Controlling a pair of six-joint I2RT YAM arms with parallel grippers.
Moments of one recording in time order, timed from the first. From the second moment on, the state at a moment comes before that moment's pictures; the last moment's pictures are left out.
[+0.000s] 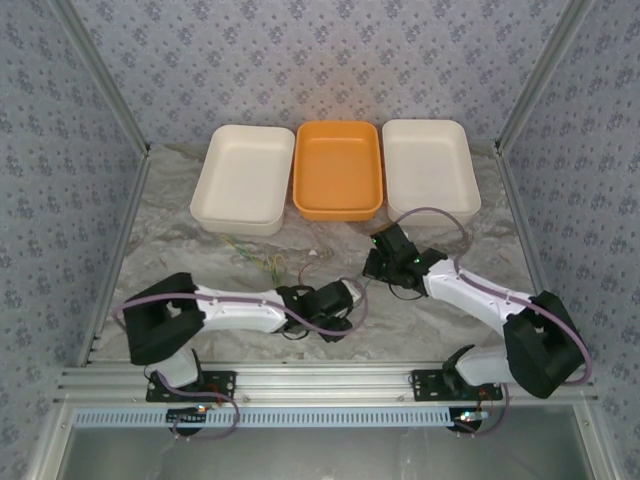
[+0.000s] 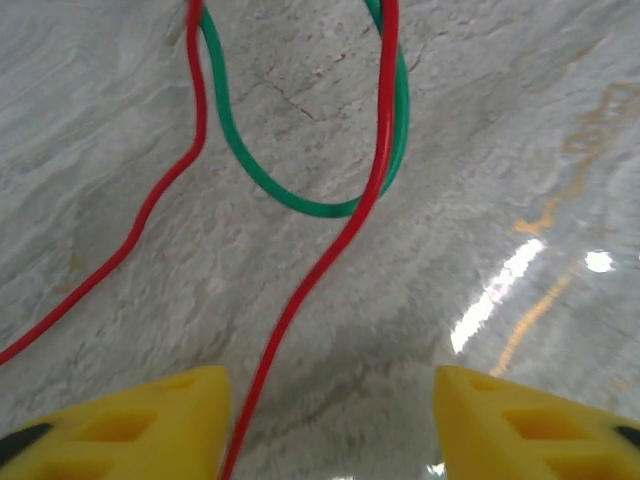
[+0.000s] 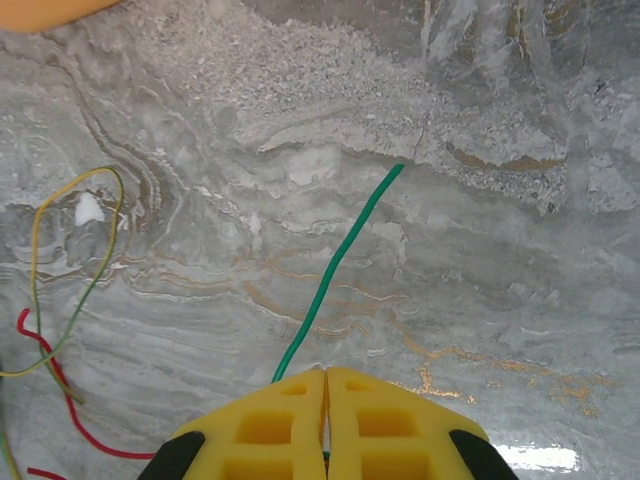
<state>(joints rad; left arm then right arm) -1.23 1.68 0.88 -0.25 -0.15 -0.32 0.61 1.31 0.75 -0.41 0.08 0.81</state>
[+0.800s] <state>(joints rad) -0.95 1.41 0.68 -0.19 -0.25 -0.43 0.14 0.90 0.83 -0.65 -0.13 0.65</state>
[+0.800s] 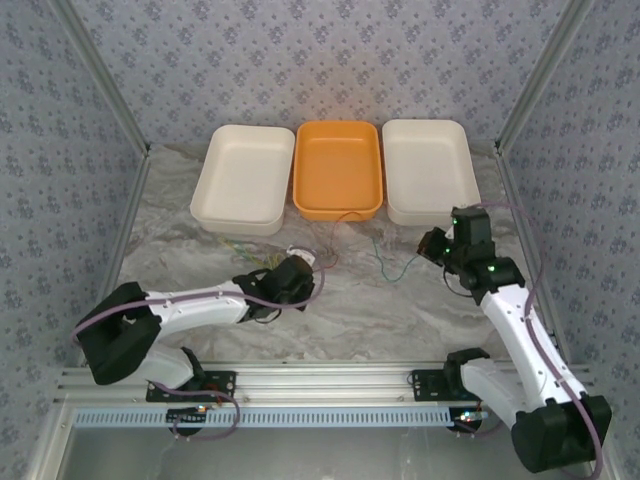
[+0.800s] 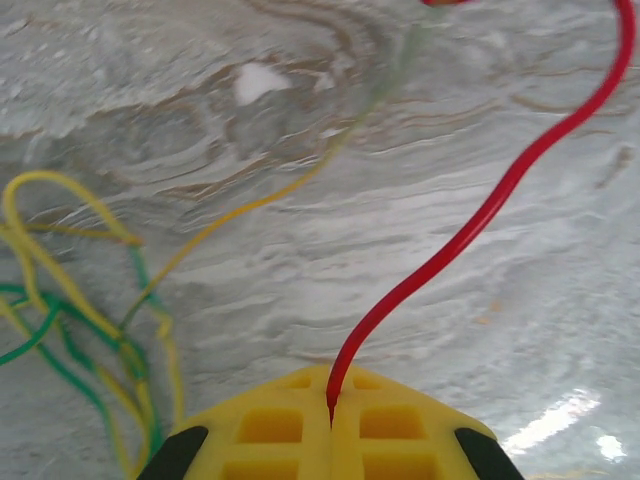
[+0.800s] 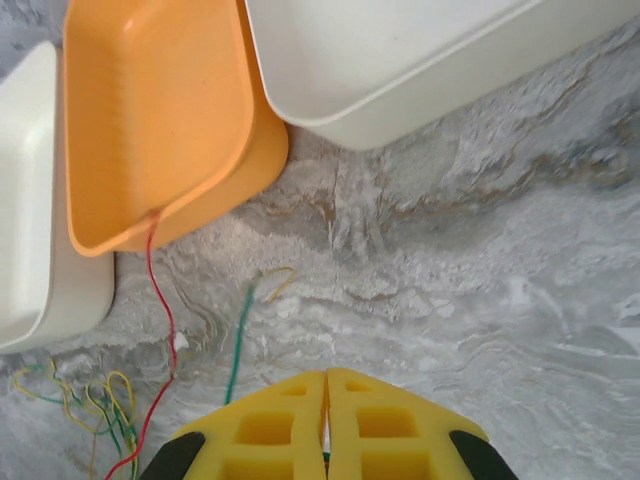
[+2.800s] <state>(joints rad) -0.80 1.41 1.18 -0.40 0.12 -0.83 0.65 0.85 0.90 -0.56 0.04 0.21</state>
